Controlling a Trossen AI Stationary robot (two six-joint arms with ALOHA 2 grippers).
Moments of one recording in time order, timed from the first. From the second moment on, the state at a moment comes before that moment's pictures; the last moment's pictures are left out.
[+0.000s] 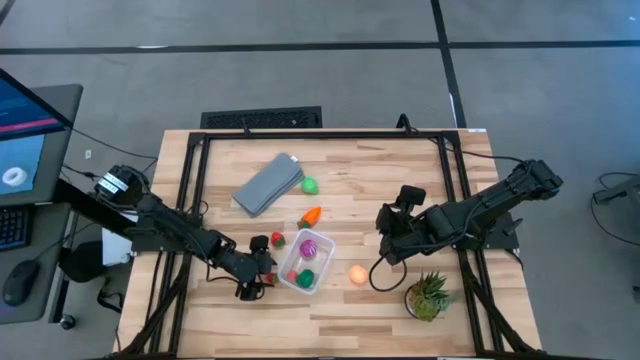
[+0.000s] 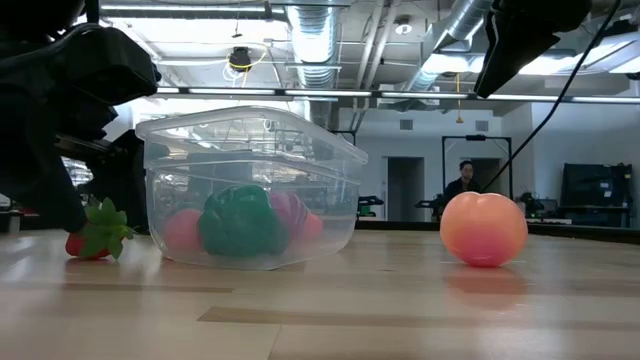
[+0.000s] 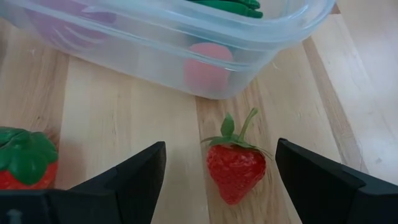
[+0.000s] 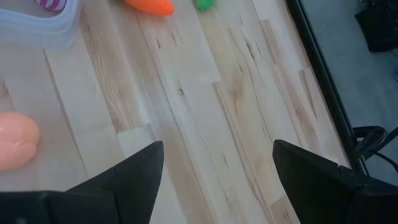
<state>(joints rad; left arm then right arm) -0.52 1.47 0.49 0.13 -0.21 -0.35 0.43 1.44 1.19 -1.17 0.63 0.59</state>
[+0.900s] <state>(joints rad) -0.52 1.59 0.55 0.14 -0.18 -0.32 0.47 1.44 1.19 -1.17 0.66 0.59</state>
